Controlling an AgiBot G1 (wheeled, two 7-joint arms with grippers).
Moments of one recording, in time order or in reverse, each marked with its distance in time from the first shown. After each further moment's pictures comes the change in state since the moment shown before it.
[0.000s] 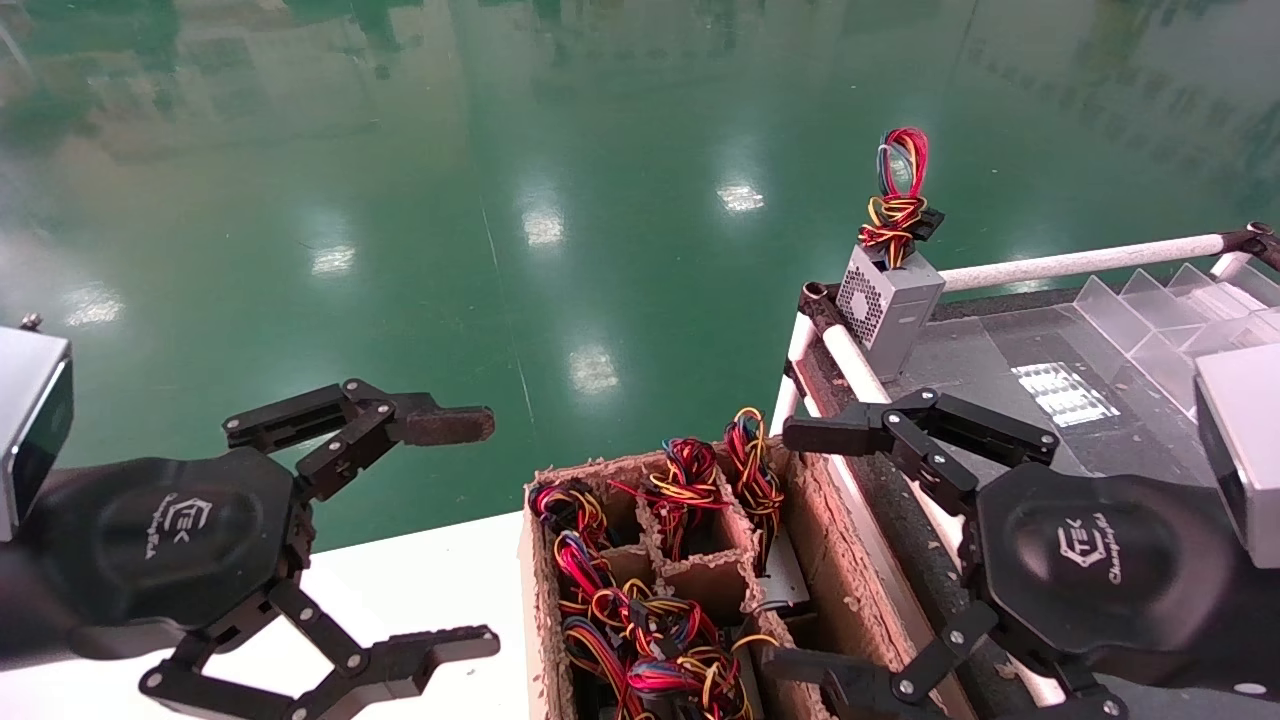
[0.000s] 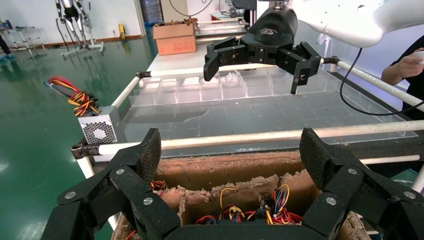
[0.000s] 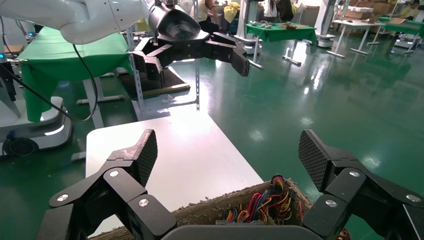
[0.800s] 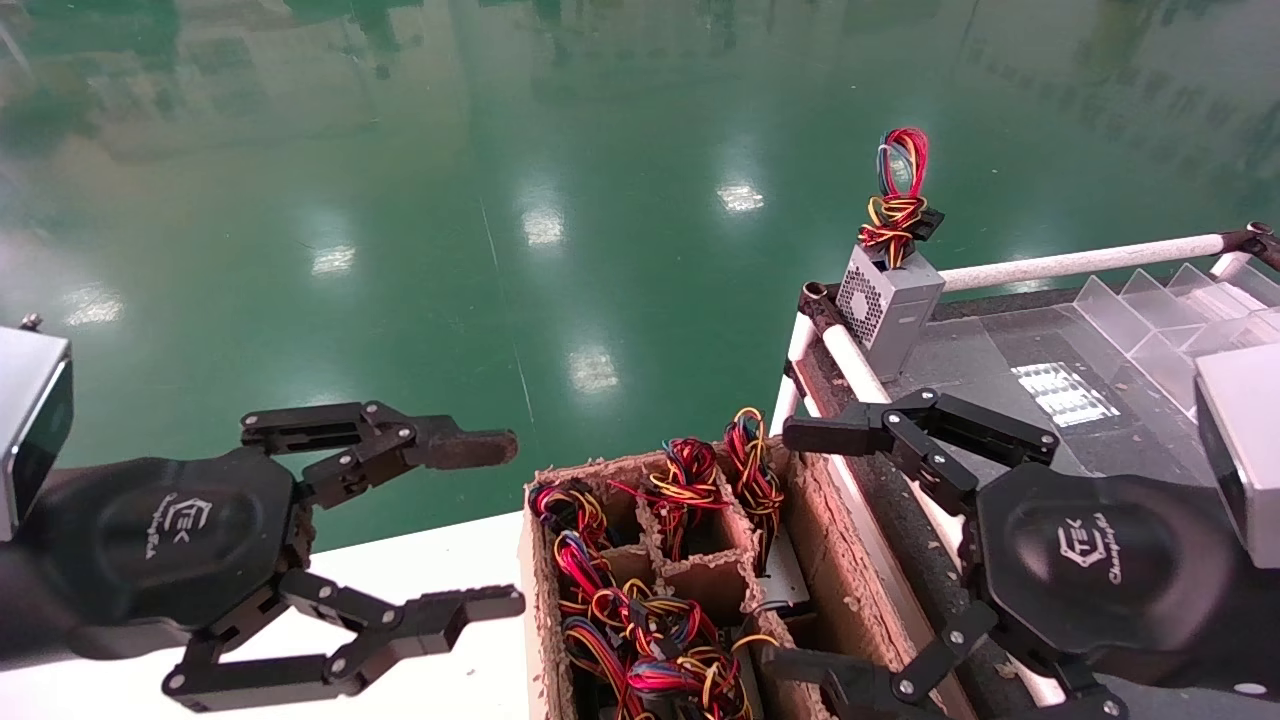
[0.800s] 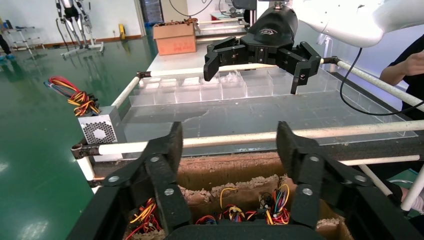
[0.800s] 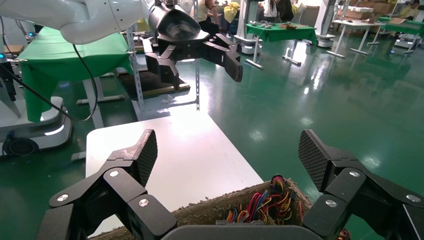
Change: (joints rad) left arm 0.000 0.000 0.000 0.000 0.000 0.000 0.000; right arm 0.000 0.000 0.000 0.000 0.000 0.000 0.000
